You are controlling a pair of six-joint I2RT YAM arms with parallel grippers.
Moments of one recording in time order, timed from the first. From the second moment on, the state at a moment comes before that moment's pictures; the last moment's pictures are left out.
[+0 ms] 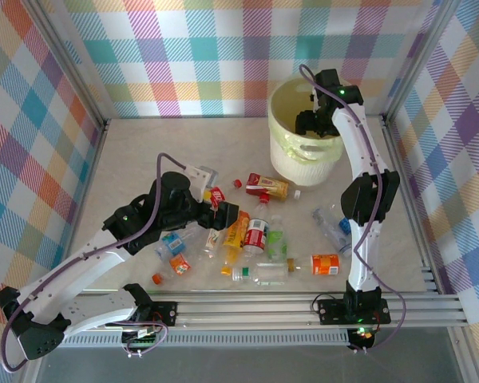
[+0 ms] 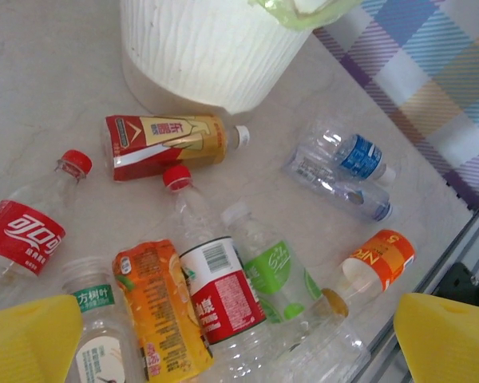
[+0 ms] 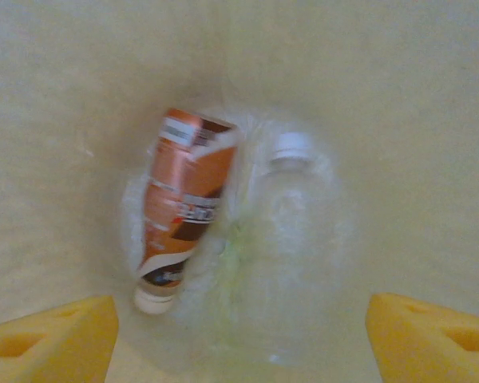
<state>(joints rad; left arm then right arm) -0.79 1.00 1.05 -0.61 0.07 -0.35 0.19 2.21 2.42 -1.31 0.04 0.17</state>
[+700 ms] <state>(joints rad) -0.79 1.02 1.07 -0.71 0.10 -0.32 0.19 1.76 2.11 -1.14 -0.04 0.19</state>
